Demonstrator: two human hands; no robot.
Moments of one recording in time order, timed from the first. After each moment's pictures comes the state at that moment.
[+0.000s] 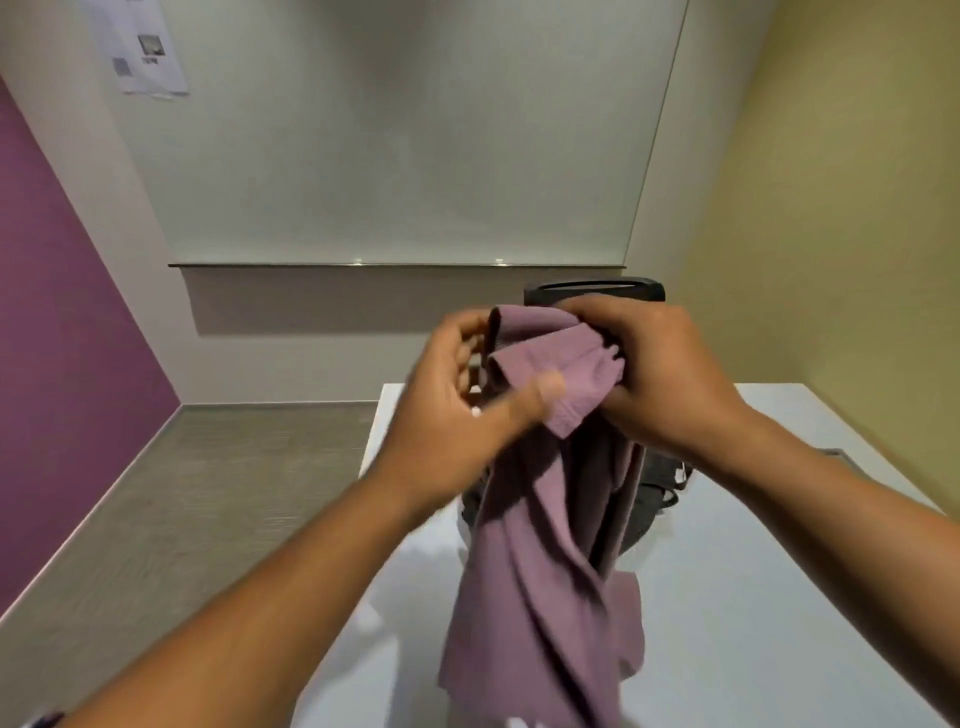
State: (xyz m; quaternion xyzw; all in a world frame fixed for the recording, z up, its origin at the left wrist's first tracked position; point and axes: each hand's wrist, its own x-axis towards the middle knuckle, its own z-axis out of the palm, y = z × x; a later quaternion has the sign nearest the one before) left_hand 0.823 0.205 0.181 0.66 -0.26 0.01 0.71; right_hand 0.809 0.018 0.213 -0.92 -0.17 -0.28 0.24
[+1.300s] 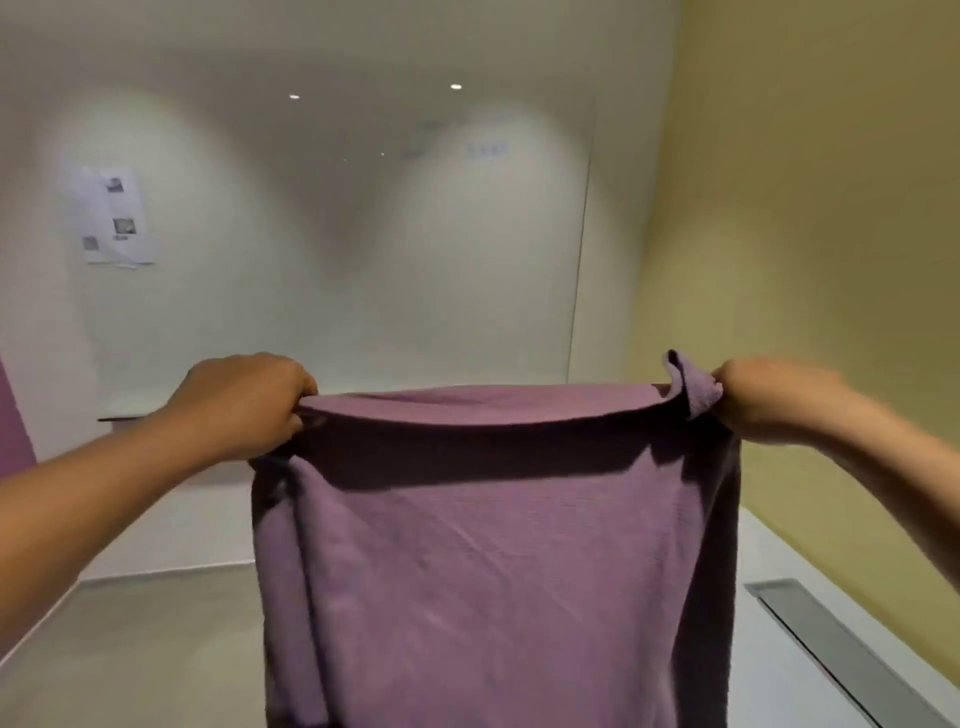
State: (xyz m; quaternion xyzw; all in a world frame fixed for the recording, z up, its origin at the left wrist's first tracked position) left_hand 0.970 0.272 0.317 0.96 -0.18 0.19 -0.08; right_hand 0.823 -0.139 0.336 -0.97 0.23 -0.06 -0.07
